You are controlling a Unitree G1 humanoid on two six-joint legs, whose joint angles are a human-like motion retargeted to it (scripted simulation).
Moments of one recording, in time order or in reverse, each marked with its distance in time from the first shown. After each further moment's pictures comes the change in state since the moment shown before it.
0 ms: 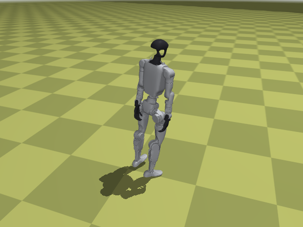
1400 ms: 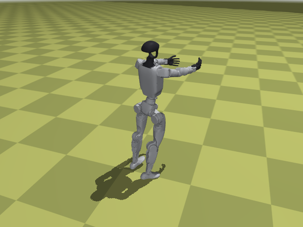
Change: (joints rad) left arm -1.324 0.262 -0.161 -0.184 -0.453 -0.140 0.094; right arm -1.218 -0.115 0.023 -0.184 0.664 -0.185 -0.081; waist 0.033 -0.039 -0.216; left_leg -0.024 0.016 -0.010 0.021 -0.015 0.017; right_leg 0.003 0.018 -0.023 -0.004 -0.023 0.004
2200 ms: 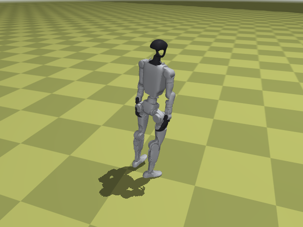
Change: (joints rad) left arm 1.147 -0.128 0.184 0.231 0.405 0.272 -0.145; right arm 1.260 0.074 -0.198 0.289 -0.583 0.184 0.207; waist -0.035 0.030 0.186; left_leg 0.010 -0.020 -0.023 -0.009 0.018 -0.011; right_leg 0.023 -0.023 -0.022 -0.002 0.001 0.007
